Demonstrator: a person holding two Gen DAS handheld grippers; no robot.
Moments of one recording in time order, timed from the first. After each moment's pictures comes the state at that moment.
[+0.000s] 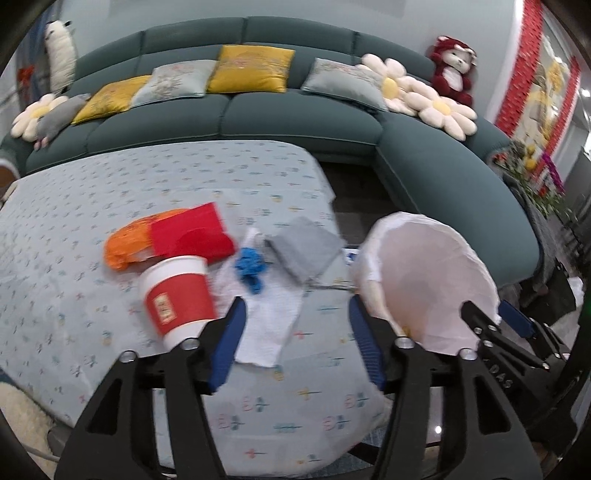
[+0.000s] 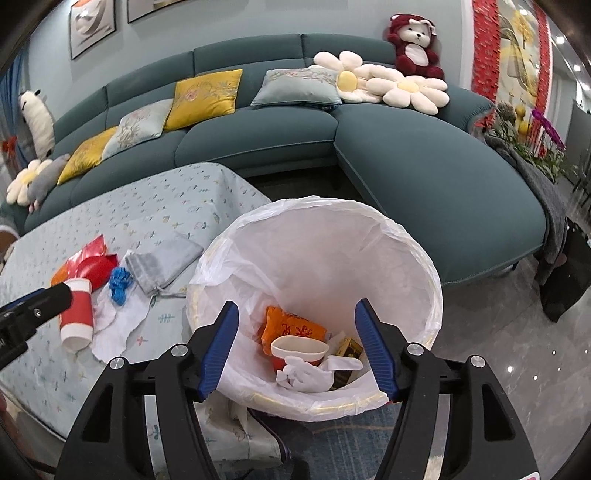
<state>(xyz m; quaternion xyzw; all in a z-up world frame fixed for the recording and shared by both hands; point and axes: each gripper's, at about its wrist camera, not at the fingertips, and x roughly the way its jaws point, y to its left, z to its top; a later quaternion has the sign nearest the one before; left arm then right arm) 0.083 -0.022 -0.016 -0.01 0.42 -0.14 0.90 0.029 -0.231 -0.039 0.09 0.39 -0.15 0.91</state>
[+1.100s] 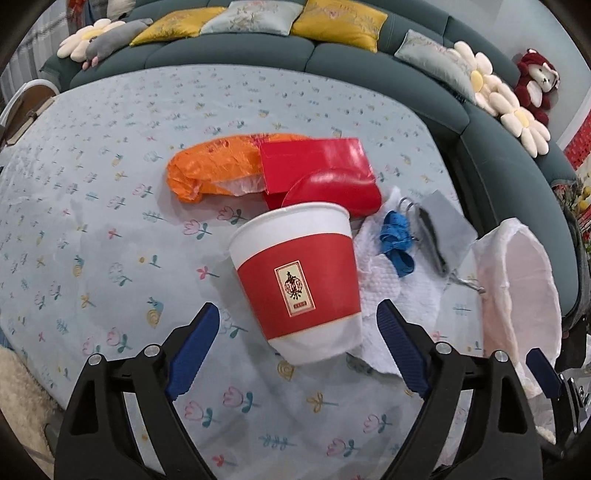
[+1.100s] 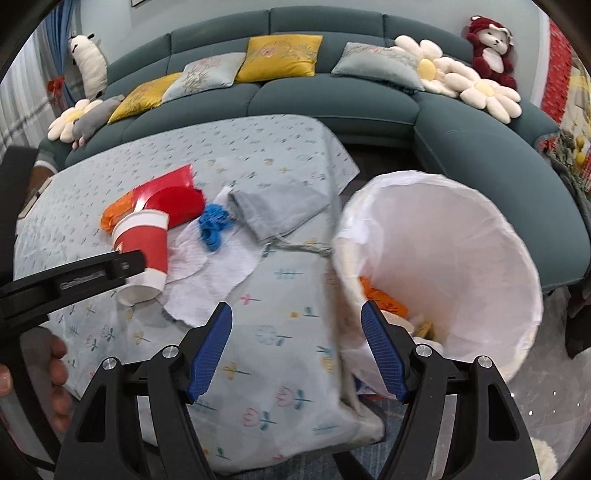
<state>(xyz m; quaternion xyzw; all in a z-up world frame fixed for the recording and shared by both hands) 0.143 0.056 -0.091 -0.06 0.52 -0.04 0.85 0.060 -0.122 -0.063 0.04 0.45 -0.04 0.89</state>
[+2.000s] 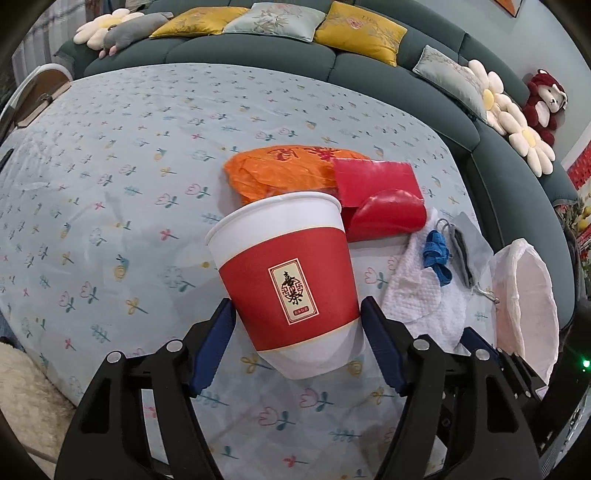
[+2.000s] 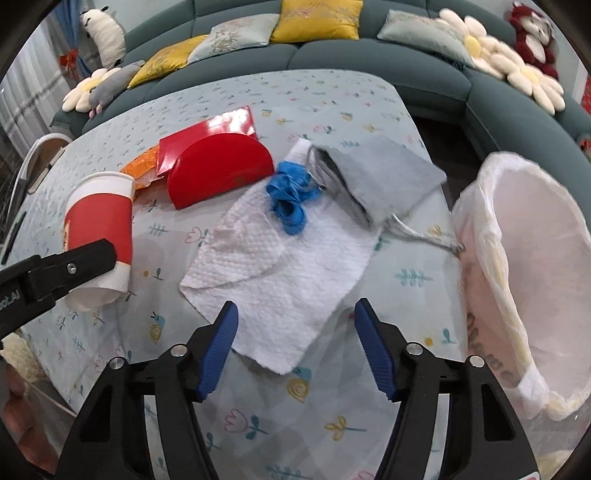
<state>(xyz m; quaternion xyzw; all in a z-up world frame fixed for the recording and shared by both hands) 0.131 0.120 -0.078 -0.09 0.50 -0.03 0.86 0.116 -0.059 -0.110 0.04 0.50 0.02 0.86</state>
